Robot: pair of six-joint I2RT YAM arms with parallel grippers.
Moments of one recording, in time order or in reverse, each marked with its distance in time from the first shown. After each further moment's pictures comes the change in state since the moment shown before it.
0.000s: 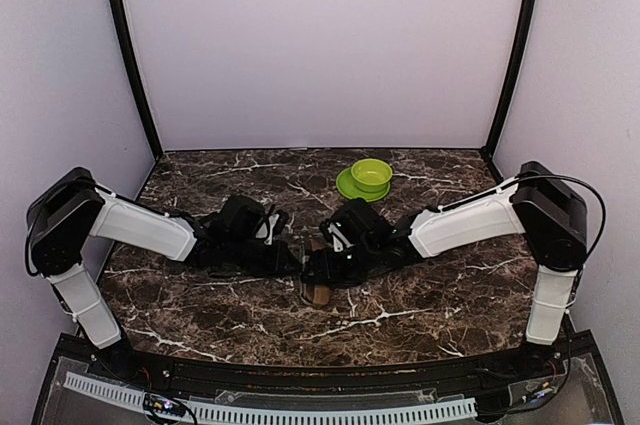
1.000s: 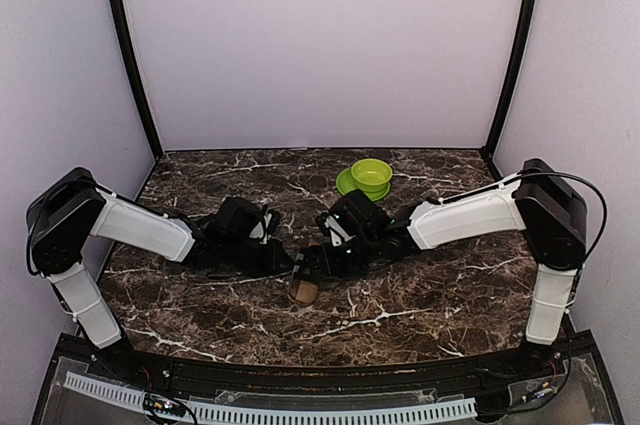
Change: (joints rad) left arm 0.021 0.002 -0.026 0.015 -0.061 -0.033; right arm -0.016 0.002 0.062 -0.086 0.001 -0.119
